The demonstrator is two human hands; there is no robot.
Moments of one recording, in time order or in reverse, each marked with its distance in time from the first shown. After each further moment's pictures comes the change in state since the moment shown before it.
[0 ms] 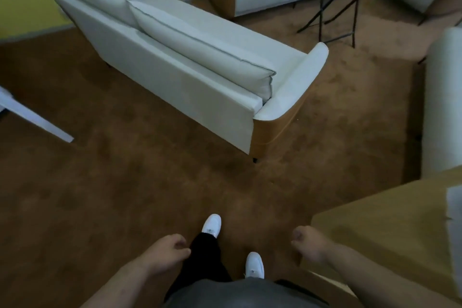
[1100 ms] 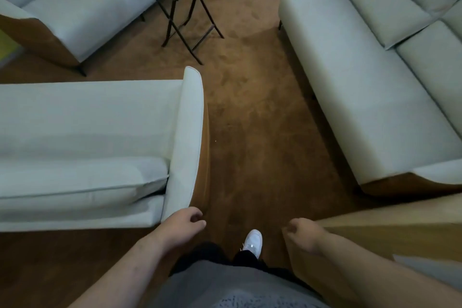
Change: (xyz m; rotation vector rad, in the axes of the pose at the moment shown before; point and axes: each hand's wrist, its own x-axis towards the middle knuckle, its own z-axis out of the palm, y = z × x) left_hand 0.235 0.467 -0.127 0.533 -0.158 0.407; right_hand 0.117 0.109 -0.229 0.484 0.078 0.377
